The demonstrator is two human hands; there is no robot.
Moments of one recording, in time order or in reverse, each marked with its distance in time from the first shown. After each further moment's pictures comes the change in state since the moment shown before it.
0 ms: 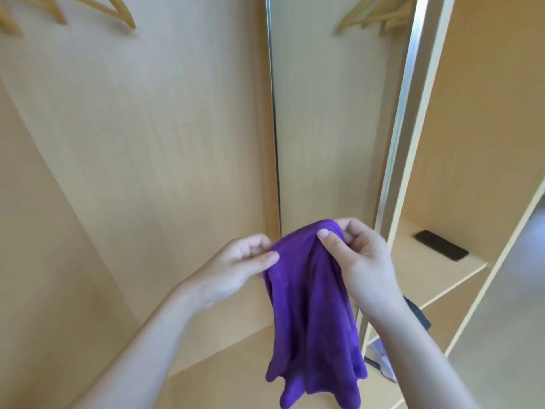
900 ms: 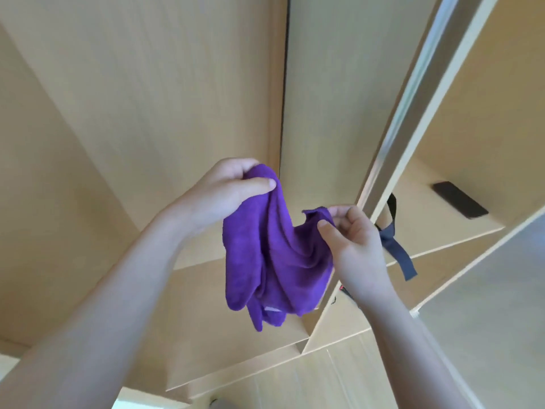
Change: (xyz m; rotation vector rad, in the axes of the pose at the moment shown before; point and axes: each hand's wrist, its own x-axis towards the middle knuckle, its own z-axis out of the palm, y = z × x) left_hand 0.015 -0.018 0.053 0.014 0.250 -0.175; right_hand -0.027 0.089 -0.059 -0.157 -0.030 0.295
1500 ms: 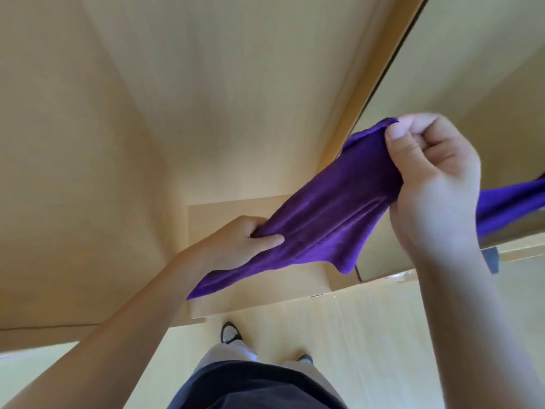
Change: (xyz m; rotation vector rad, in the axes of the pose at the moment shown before) left_hand -0.025 -0.224 -0.062 0.073 -0.146 -0.353; right_hand 0.062 -0.002 0.134 0.054 -0.065 -0.166
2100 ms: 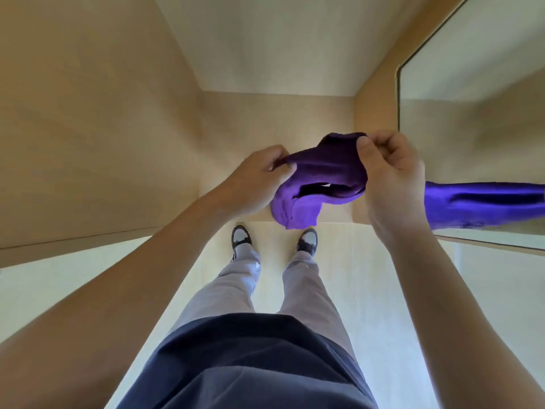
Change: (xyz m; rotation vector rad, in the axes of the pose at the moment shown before) left_hand 0.061 -0.096 0.067 -0.252 0.199 -0.158; right_hand -0.024 0.209 -0.004 -0.192 -0.106 0.508
